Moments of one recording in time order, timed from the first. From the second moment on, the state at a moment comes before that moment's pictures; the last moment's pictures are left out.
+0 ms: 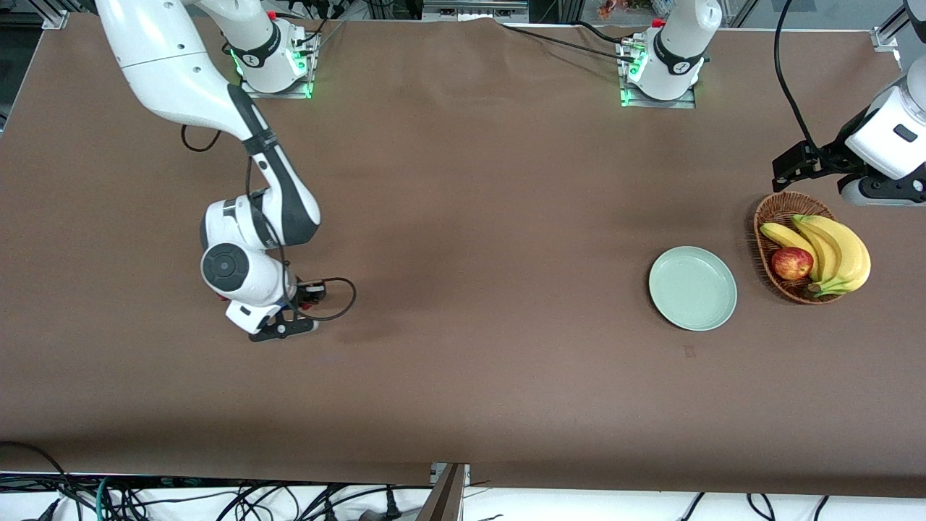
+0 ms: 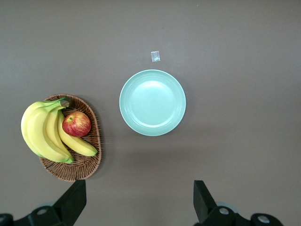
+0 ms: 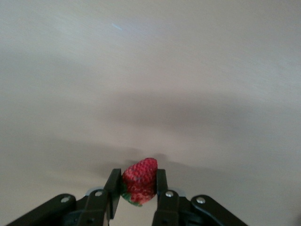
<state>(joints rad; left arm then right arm) -0.03 -0.01 -0.01 -1.65 0.04 1.60 -0.02 0.28 0.69 0.03 -1.62 0.00 2.26 0.11</state>
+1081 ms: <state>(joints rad) -0.03 -0.01 -0.01 -1.65 0.04 1.60 -0.02 0.84 0.90 0.06 -1.36 0.00 2.68 0.96</state>
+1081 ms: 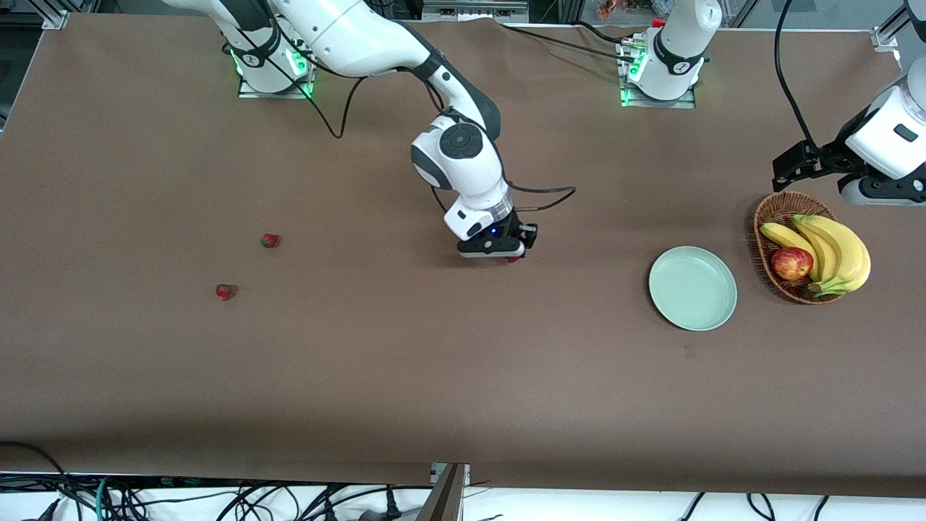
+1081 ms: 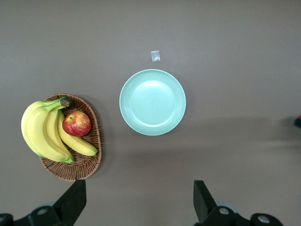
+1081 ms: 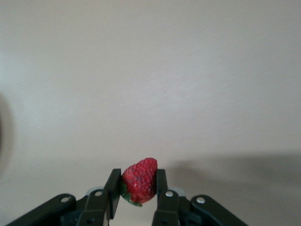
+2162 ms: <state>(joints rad) -0.03 0.04 -0.01 -1.65 0.04 1.55 -0.01 0.76 0.92 0.04 -1.23 0.01 2.53 0.84</state>
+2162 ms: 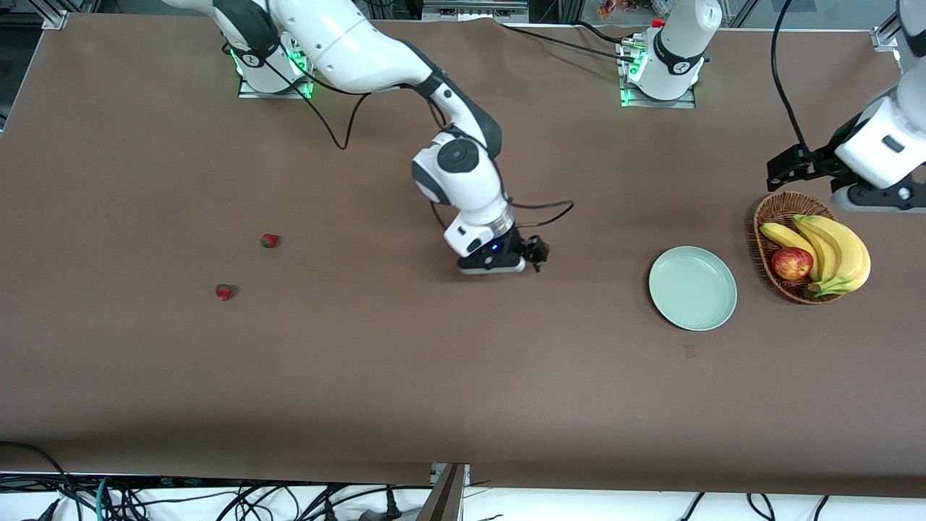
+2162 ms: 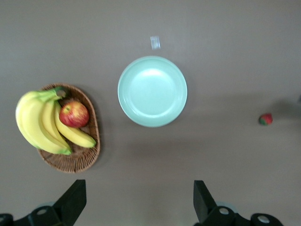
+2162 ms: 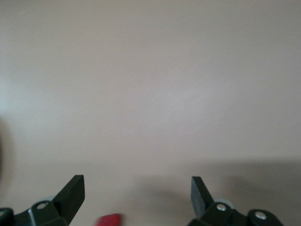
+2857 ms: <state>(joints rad) -0.33 0.37 -0.07 -1.68 -0.04 1.87 -0.24 0.46 0.73 0.03 -1.23 0.01 1.97 0.33</state>
